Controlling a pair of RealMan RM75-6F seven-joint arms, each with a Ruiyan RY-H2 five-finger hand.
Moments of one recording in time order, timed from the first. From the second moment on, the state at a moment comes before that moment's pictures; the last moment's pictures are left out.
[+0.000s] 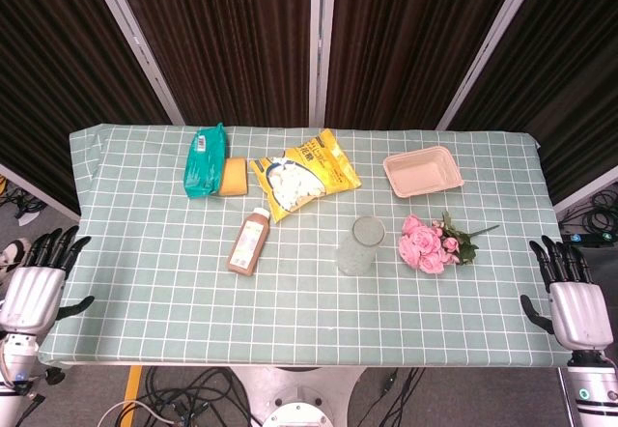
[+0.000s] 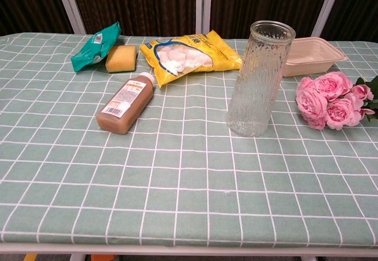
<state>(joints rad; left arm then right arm) -0.13 -1.15 -0.04 -1.57 1.52 1.45 0.12 0.08 -1.14 0.06 -1.58 -1.49 1.48 -0.09</state>
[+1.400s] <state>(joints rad) -0.13 -1.19 -0.03 -1.47 1.52 1.46 0.03 0.47 -1.27 0.12 -1.36 -1.32 0.88 -0.26</state>
